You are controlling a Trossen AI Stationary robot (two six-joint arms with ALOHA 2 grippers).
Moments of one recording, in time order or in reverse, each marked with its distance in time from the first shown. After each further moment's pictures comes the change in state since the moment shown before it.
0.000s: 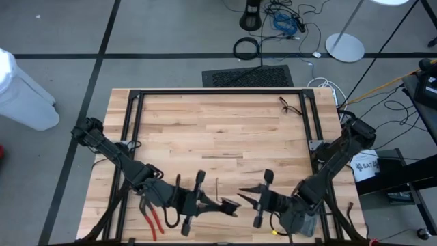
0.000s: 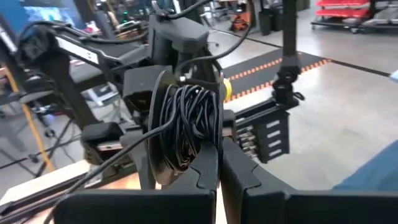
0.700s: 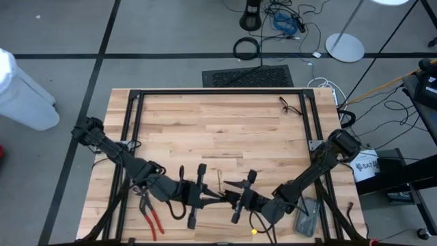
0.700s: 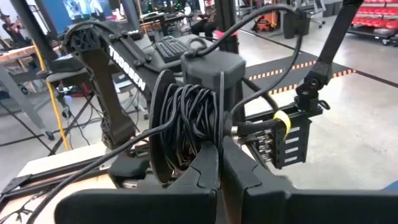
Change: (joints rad) left arm 0.039 -0.001 0.000 0.004 -0.054 -0.080; right arm -0.119 0.230 -0.044 0.664 0.038 -0.321
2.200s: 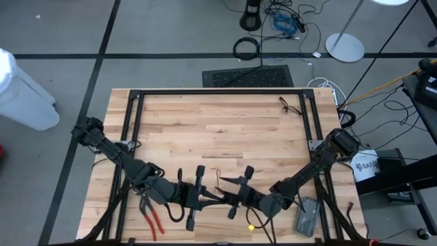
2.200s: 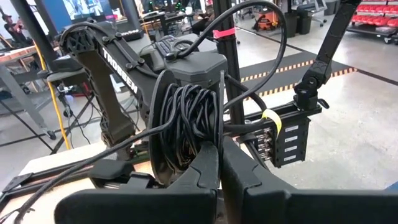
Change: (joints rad) left arm -0.023 0.000 0.000 -0.005 -0.027 -0.002; right arm -0.044 0.010 0.000 0.082 -0.033 -0.092
